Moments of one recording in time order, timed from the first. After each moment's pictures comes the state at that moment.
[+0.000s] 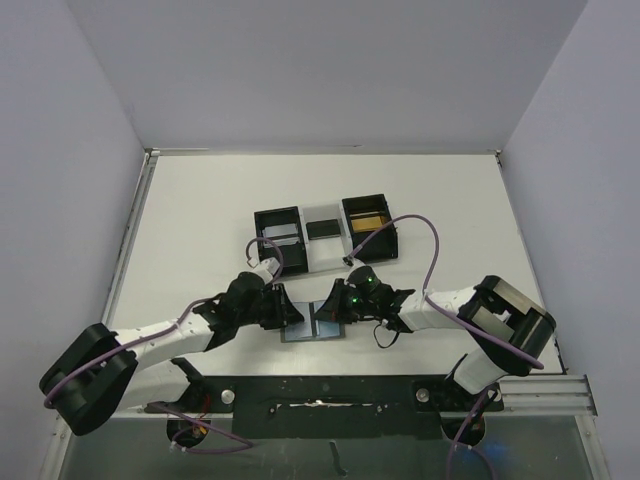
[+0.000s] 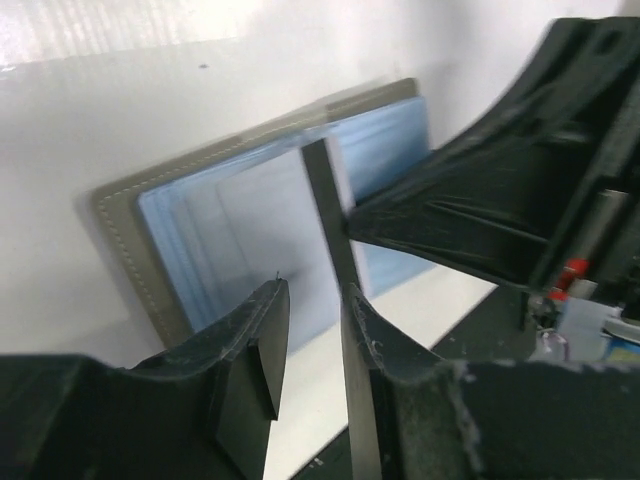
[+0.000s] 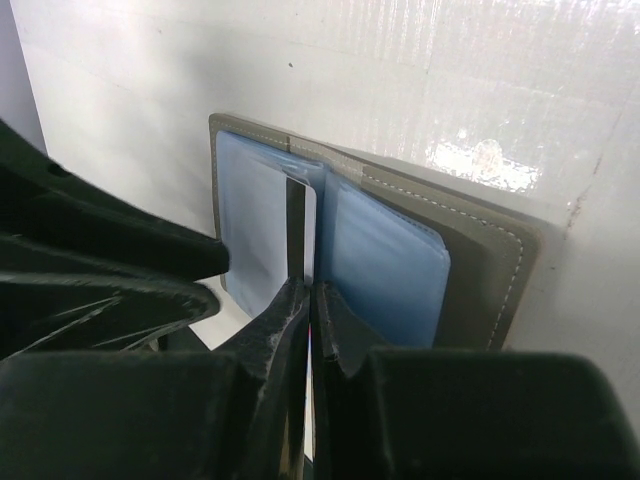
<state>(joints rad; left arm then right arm) -0.73 1.14 0.33 0.17 0.23 -0.86 0.84 1.55 0.53 0.32 -0.22 0.98</state>
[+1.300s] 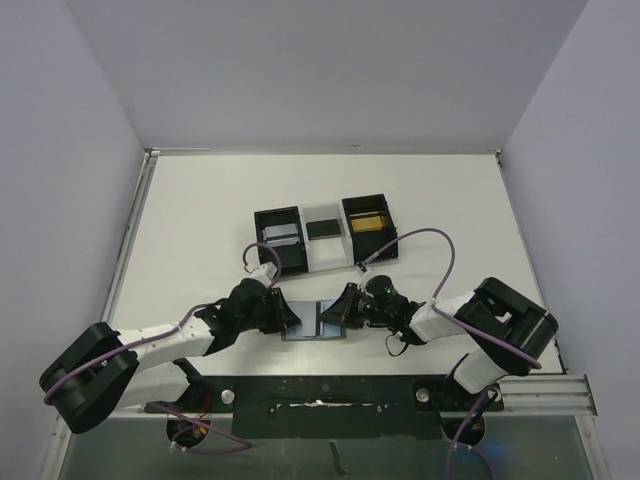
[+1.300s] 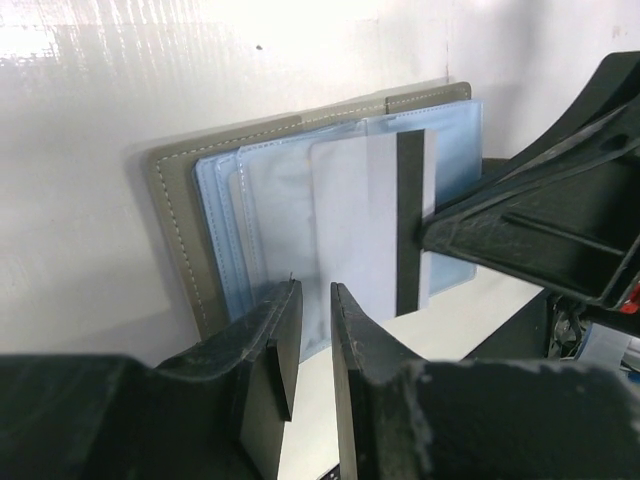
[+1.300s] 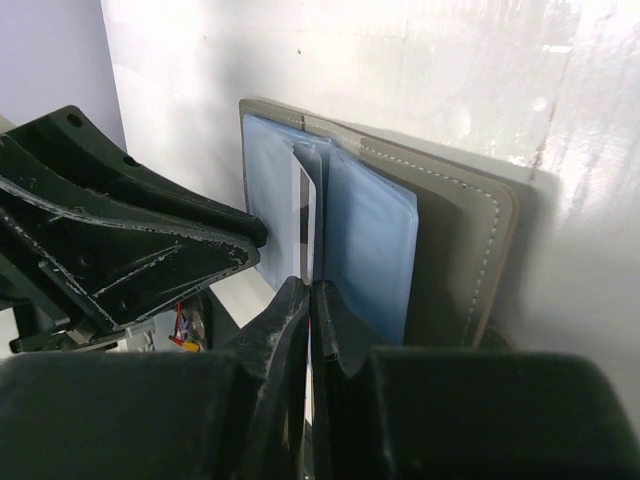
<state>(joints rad) -0.78 1.19 0.29 0.19 0.10 -0.91 0.80 1.56 0.35 0.66 -0.29 1.11</state>
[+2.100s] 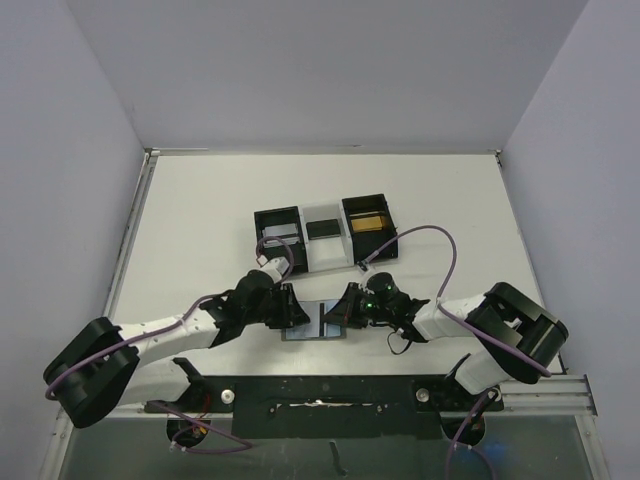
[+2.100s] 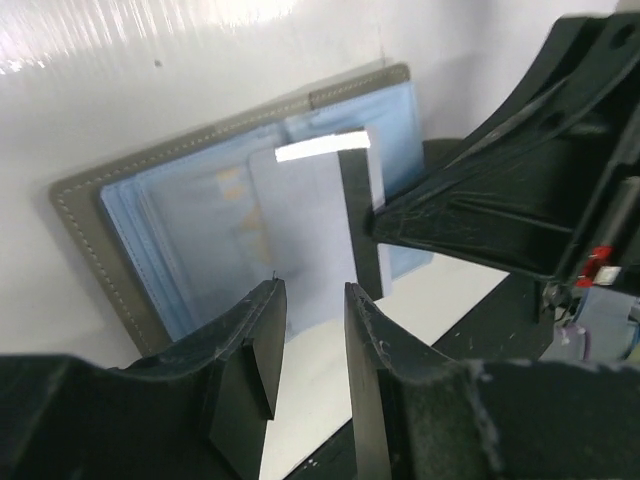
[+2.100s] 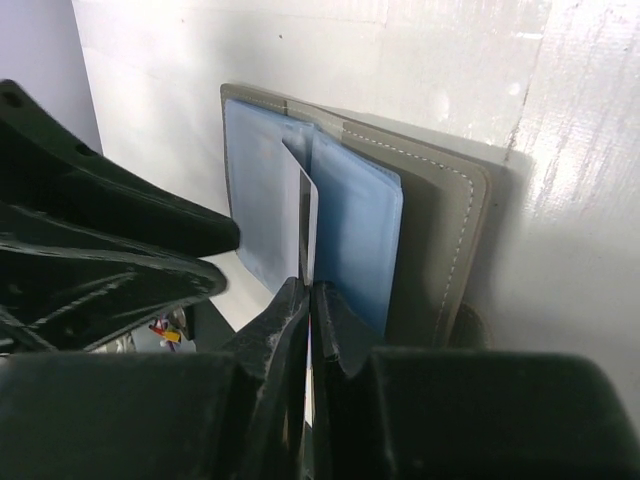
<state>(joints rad) -0.79 1.19 0.40 0.11 0.16 -0.84 0.78 1.48 0.36 0.51 -0.31 1.04</state>
